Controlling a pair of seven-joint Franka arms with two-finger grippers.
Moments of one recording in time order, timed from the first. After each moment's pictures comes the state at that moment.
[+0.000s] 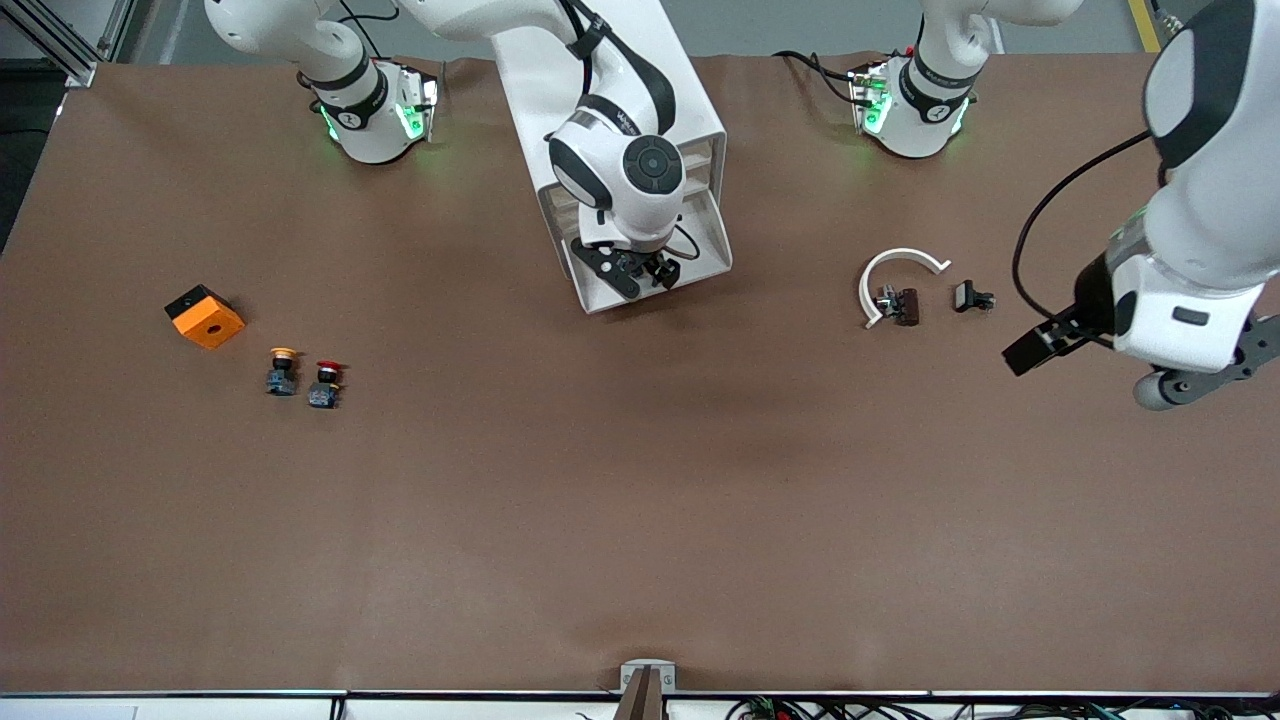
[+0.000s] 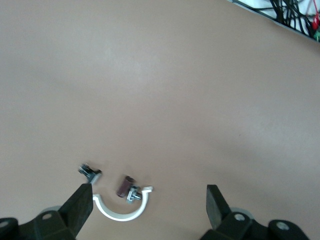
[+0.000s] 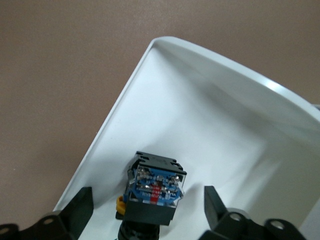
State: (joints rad) left arm -0.33 0.26 0.18 -1.29 0.02 1.55 -0.56; right arm 0.95 0.54 -0.01 -1.73 0.10 2.11 1.58
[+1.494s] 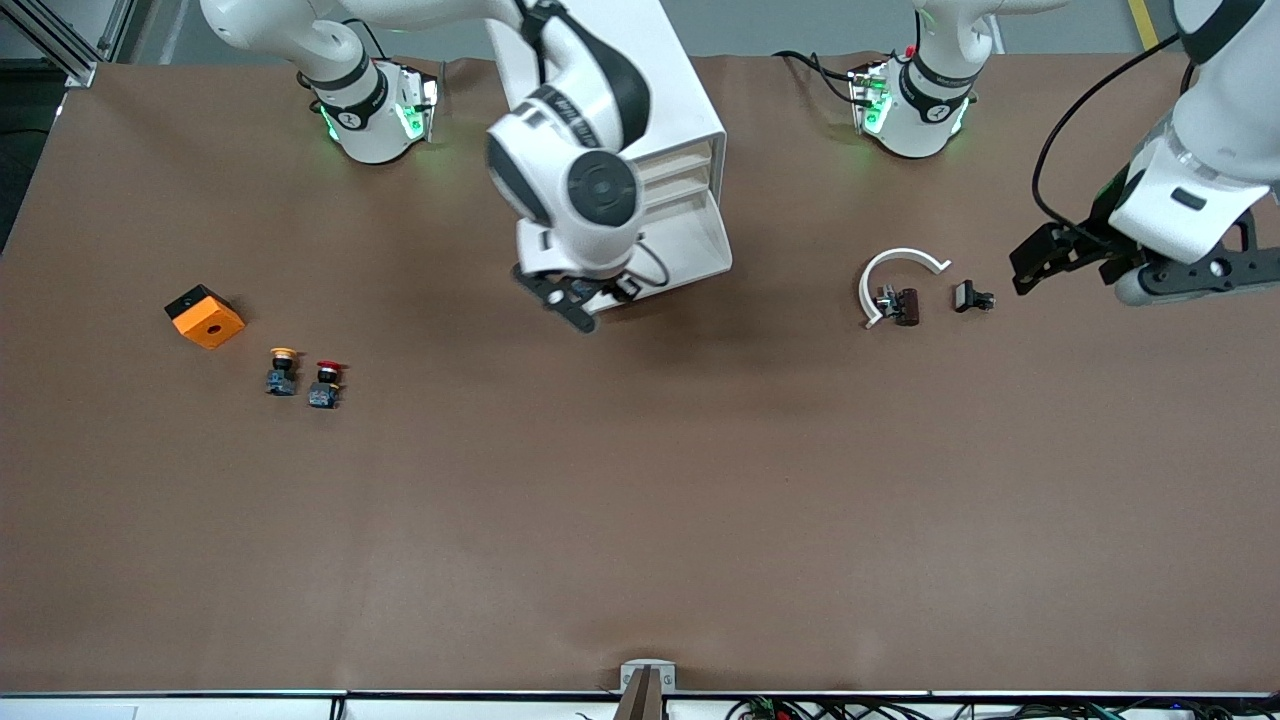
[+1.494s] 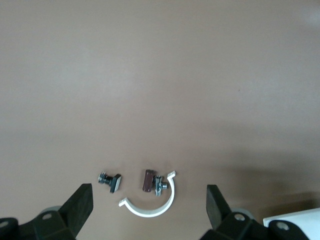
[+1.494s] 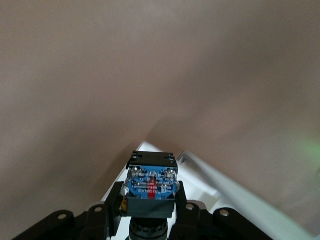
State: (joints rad) left arm 0.01 0.01 -0.19 -1.66 0.02 1.71 -0.27; right arm 0.73 0.49 -0.04 -1.42 0.10 1.65 1.27
